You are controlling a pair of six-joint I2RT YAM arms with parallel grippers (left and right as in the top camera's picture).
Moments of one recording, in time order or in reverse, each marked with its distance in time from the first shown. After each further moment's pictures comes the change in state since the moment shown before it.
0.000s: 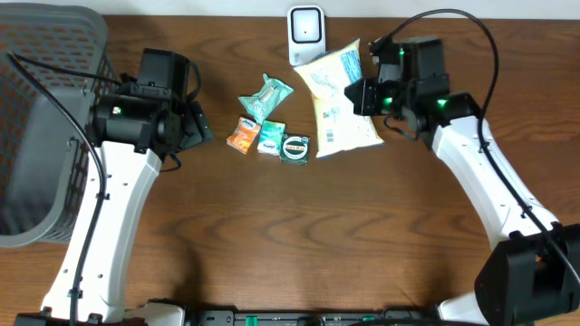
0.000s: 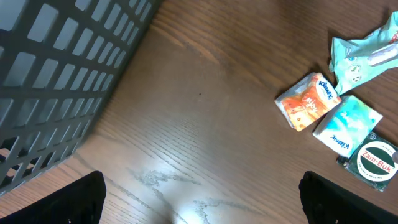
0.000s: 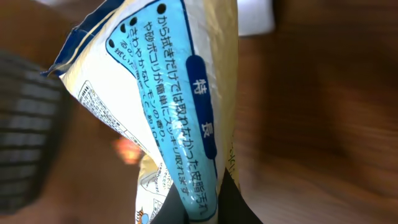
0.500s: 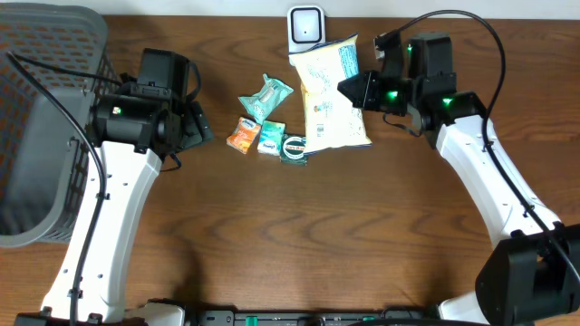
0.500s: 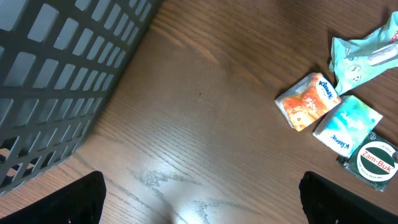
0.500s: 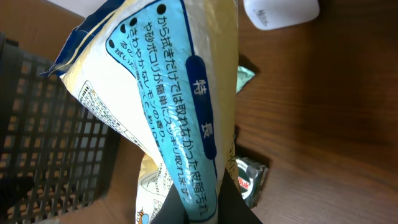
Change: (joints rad) left arm 0.000 0.000 0.000 0.000 0.000 0.000; right arm -0.011 0.000 0.000 0.043 -0.137 0.159
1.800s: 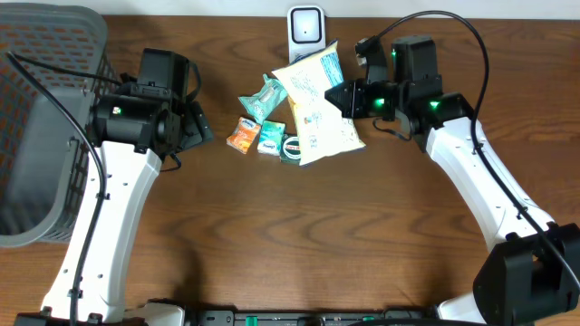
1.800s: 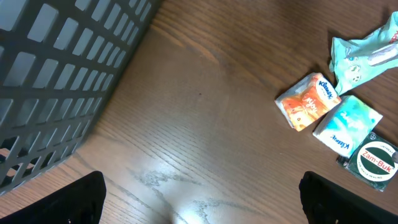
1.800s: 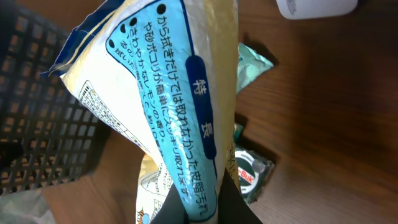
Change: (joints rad) left arm 0.000 0.000 0.000 0.000 0.000 0.000; right arm 0.055 0.000 0.000 -0.026 0.002 -0.118
